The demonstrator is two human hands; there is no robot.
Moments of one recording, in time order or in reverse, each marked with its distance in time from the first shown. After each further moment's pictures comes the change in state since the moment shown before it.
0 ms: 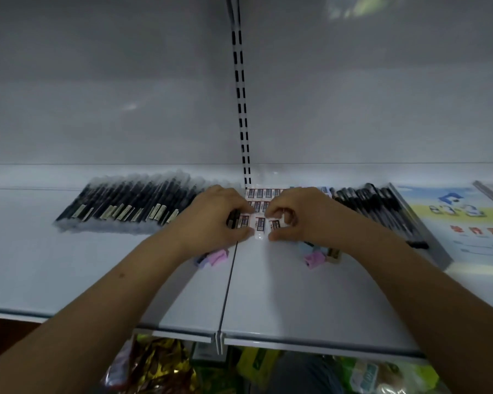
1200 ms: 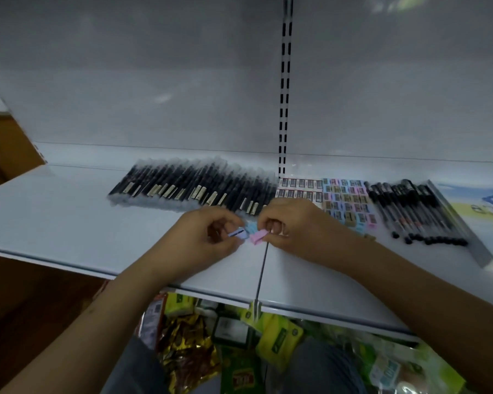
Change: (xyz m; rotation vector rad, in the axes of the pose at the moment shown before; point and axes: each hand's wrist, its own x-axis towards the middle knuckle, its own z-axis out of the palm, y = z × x) left_hand -0.101 -0.013 -0.005 -0.488 0.167 -0.211; right_hand 0.006 -0.059 0.048 0.080 0.193 -0.372
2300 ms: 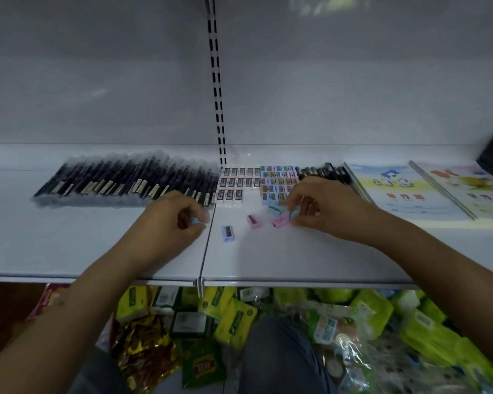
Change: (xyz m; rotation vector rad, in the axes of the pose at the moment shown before) left_hand 0.008 0.023 0.026 0.157 0.013 0.035; right_hand -0.095 0.003 -0.100 -0.094 -0.142 0.537
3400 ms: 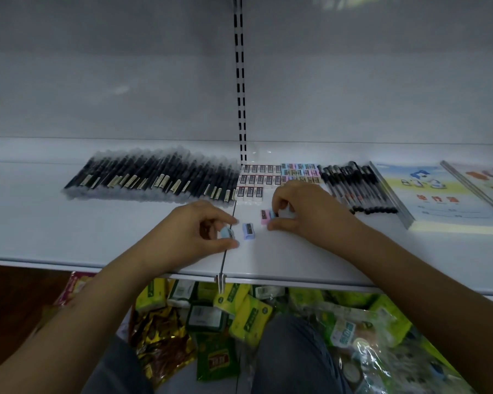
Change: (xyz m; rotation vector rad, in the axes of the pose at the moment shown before) left_hand -0.014 0.011 -0.006 -0.127 -0.165 -0.033; right_hand 0.038 -0.033 0.044 -0.101 0.006 -0.059
